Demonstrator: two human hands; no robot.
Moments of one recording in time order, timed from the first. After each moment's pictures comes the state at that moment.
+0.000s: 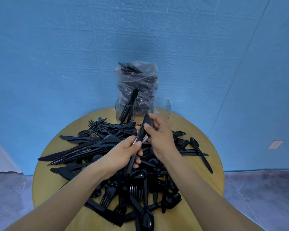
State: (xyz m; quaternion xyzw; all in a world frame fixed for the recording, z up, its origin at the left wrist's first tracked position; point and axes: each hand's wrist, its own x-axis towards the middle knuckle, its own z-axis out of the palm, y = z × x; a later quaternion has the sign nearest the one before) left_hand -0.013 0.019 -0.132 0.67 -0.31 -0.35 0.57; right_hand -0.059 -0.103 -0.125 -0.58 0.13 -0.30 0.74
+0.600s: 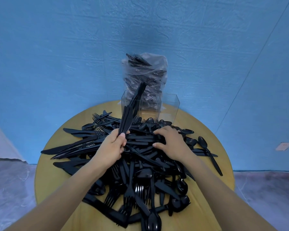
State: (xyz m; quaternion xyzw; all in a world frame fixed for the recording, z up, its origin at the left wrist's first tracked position) left_hand 0.019 0.035 -0.152 0.73 -0.22 -0.21 0.61; right_hand -0.064 -0.151 -0.155 -0.96 0.18 -0.05 0.19
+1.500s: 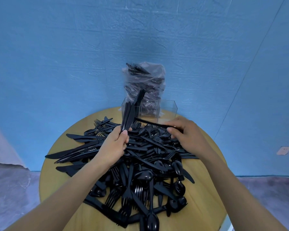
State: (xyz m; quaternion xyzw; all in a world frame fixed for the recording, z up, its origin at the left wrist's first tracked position) left_hand 0.011 0.031 -0.130 0.73 -0.27 -0.16 0.61; right_hand -0.101 -0.158 -0.100 -0.89 0.11 -0.23 0.38
